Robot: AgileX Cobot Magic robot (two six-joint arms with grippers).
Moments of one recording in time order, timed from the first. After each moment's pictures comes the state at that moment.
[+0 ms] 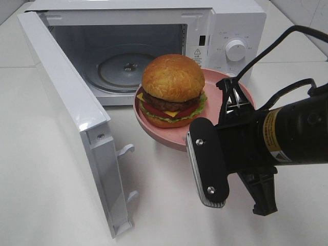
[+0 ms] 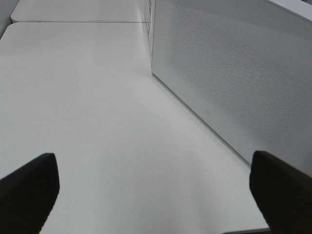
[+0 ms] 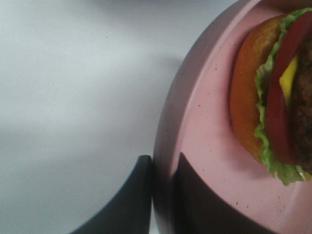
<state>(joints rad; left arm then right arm) 0.06 -0.01 -0.52 -0.22 1.08 0.14 0.87 1.35 -0.62 -0.76 0.29 -0.42</state>
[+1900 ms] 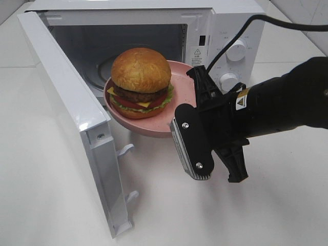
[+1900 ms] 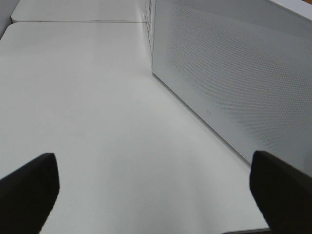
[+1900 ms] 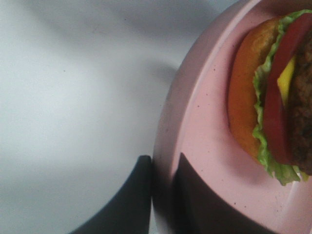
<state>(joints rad) 0.06 -0.01 -0.52 -0.22 1.08 0.14 0.69 1.53 -0.72 0.19 0.05 -1.62</state>
